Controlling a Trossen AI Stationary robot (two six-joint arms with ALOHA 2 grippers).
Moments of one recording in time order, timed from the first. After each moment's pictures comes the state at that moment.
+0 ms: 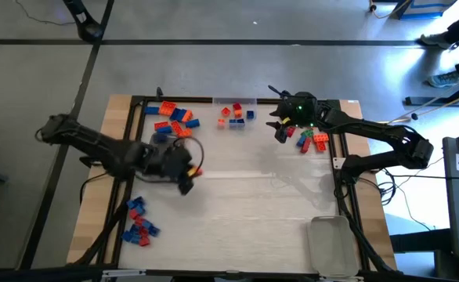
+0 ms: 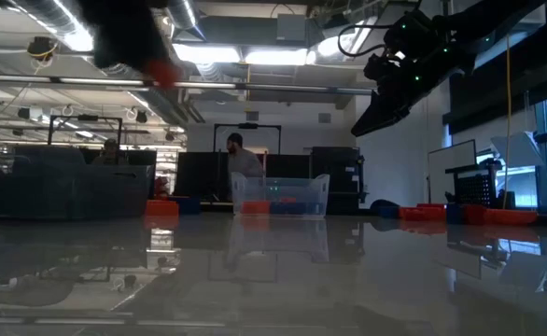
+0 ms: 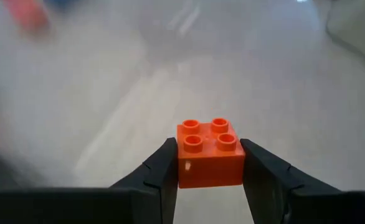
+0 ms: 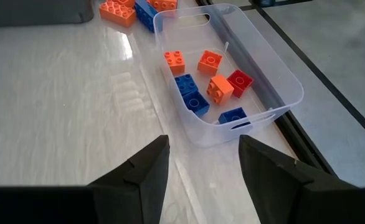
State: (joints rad) left arm -0.28 1.17 0.93 -0.61 -0.39 -0.75; right arm -0.57 1.23 0.79 -0.16 -0.15 -0.22
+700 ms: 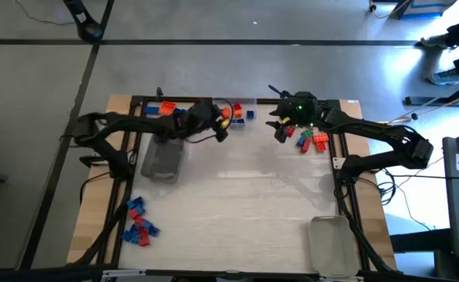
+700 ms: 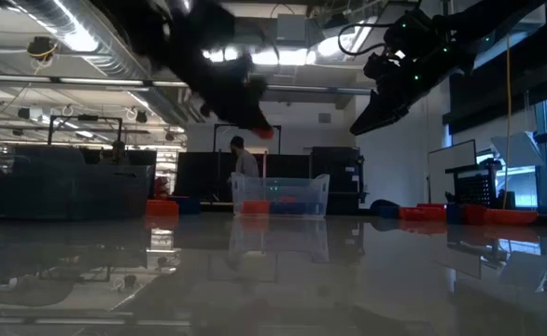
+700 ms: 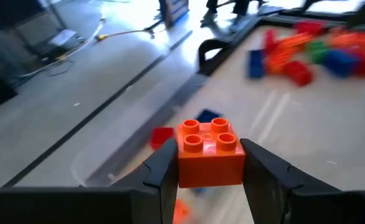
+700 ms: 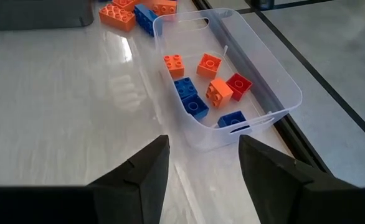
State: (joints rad) left arm 0.33 1.58 0.92 0.19 -0.39 0.00; right arm -0.57 1.23 0.79 -0.14 -0.15 -0.22
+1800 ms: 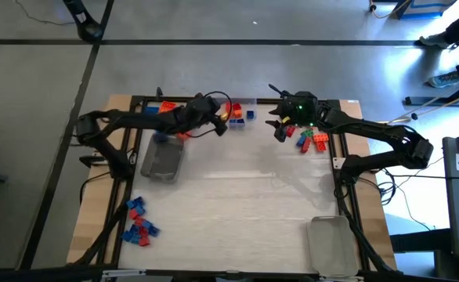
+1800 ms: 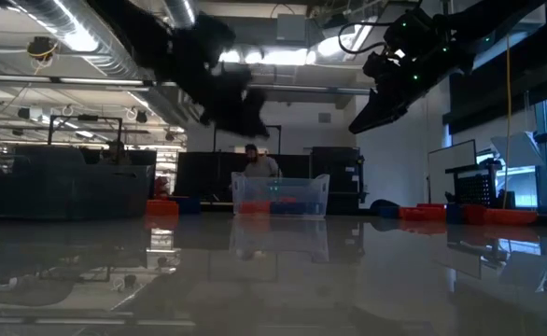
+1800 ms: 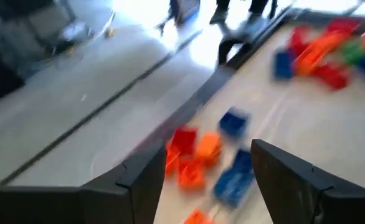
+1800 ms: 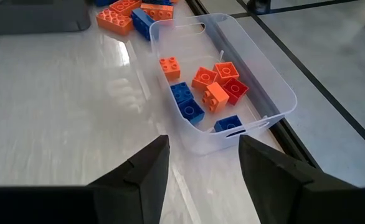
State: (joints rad) left arm 0.39 1.59 0.92 0.23 -0.34 0.01; right arm -0.57 1.23 0.79 -0.13 -0.14 -0.22
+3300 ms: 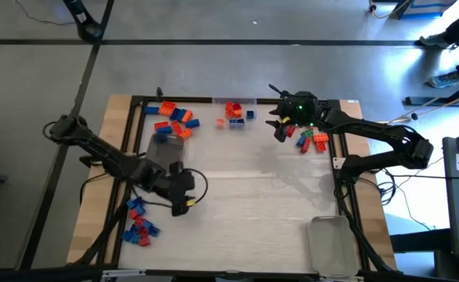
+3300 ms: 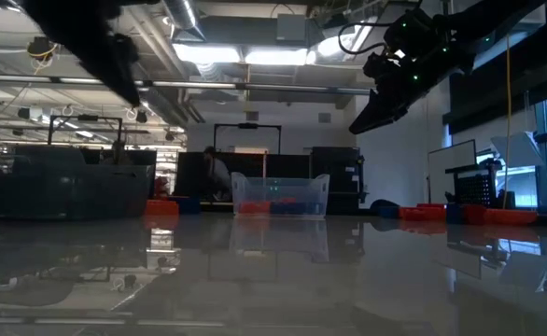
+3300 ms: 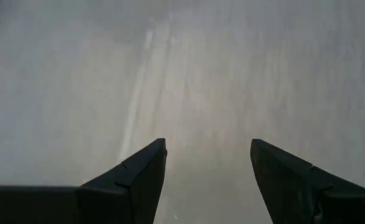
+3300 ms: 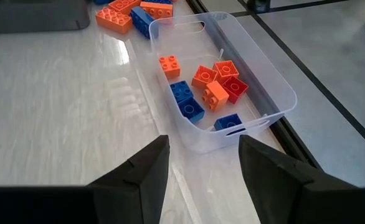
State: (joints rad) left arm -0.47 1.31 0.93 -0.64 -0.35 -0.56; right arm -0.57 1.23 0.79 -0.13 -0.14 -0.22
